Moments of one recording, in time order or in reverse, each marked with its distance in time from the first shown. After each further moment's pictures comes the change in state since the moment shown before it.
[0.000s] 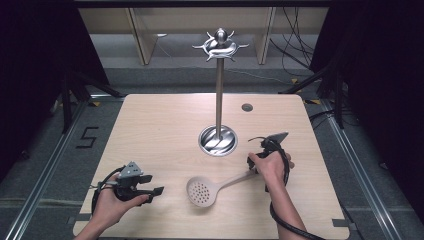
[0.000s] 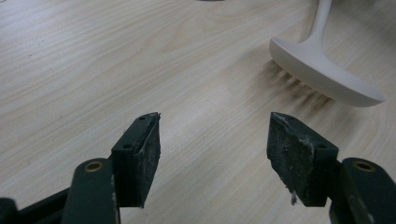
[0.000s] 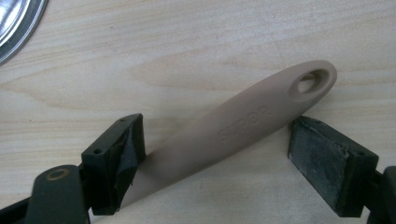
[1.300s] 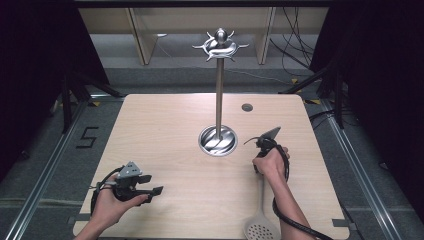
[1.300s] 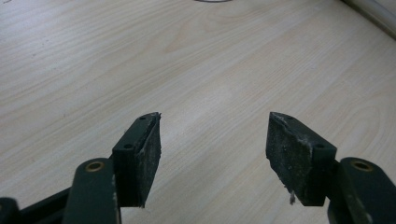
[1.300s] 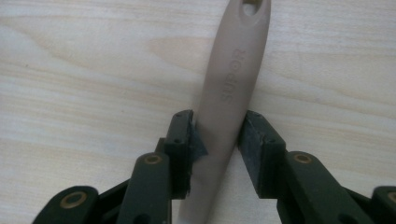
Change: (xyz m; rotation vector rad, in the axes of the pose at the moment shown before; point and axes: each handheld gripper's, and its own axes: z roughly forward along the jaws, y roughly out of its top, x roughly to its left) left arm 0.003 0.000 -0.002 -0.008 0.015 0.014; right arm 0.001 0.008 -0.003 0.090 -0.038 -0.319
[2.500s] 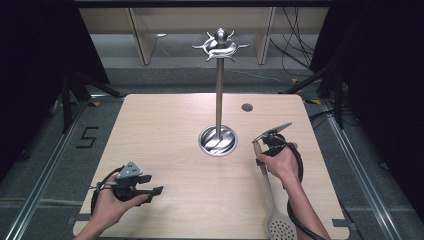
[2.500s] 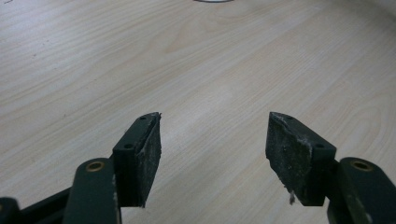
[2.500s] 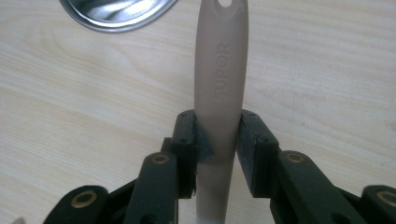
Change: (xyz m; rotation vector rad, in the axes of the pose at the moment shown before) left arm -0.002 -0.001 0.001 -0.002 -0.009 -0.019; right arm 0.003 -0.019 -0.052 -0.203 0.161 0.003
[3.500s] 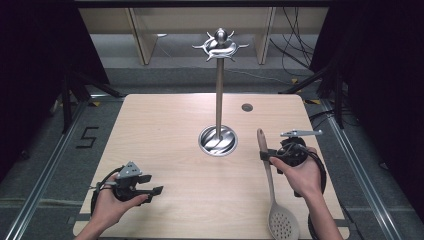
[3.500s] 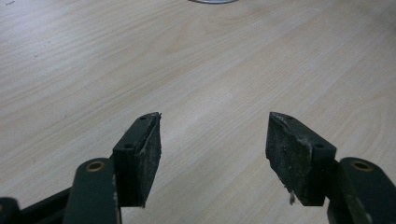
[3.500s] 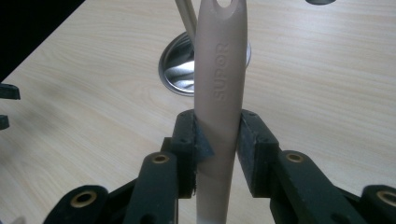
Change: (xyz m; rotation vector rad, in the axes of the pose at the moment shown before) left arm 0.000 0.000 0.000 -0.003 0.002 -0.002; right arm -0.015 -0.042 -0.055 -0.417 0.200 -0.224
